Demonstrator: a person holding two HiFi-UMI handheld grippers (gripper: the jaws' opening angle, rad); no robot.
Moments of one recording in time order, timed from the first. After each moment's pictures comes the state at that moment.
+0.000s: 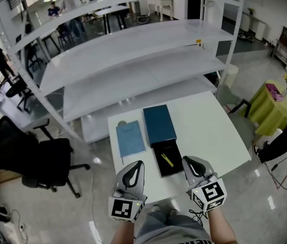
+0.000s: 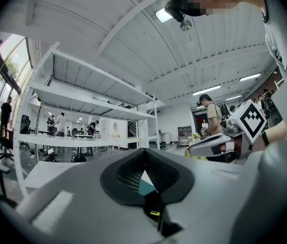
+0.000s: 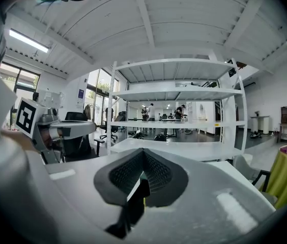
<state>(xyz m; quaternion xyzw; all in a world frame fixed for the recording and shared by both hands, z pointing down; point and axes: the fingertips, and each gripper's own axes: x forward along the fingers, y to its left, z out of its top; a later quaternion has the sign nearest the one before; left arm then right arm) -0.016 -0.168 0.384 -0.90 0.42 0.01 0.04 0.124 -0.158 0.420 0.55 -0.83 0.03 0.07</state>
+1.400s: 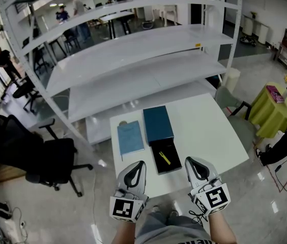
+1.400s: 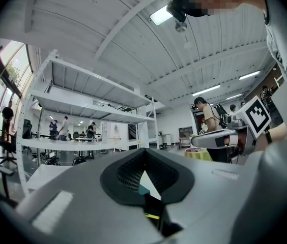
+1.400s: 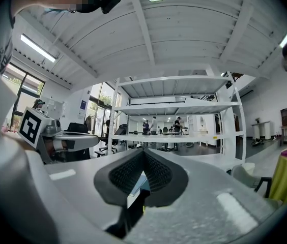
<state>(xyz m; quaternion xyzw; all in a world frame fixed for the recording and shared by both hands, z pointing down) 0.004 -0.128 0.370 -0.90 0.43 0.02 0.06 0.145 -0.110 0.381 0.54 -0.84 -0.02 0.00</state>
